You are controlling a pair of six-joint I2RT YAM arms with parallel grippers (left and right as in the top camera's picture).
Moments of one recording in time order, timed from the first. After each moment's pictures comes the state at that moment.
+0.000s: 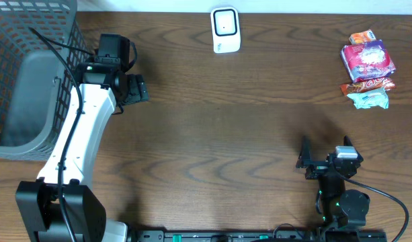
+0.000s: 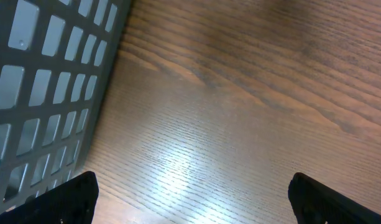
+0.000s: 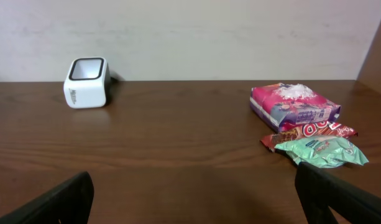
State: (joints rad) left arm -0.08 1.63 1.40 -1.00 -0.23 -0.32; right arm -0.02 0.01 0.01 -0.07 -0.01 -0.01
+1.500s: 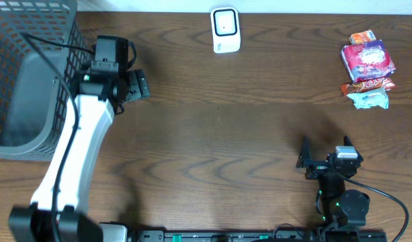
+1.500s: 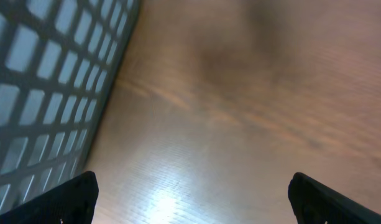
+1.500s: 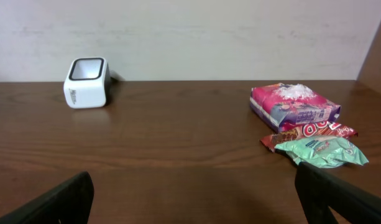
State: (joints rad) left arm -0.11 1.52 1.35 -0.89 -0.23 -0.32; right arm -0.02 0.01 0.01 -0.07 -0.01 -0.01
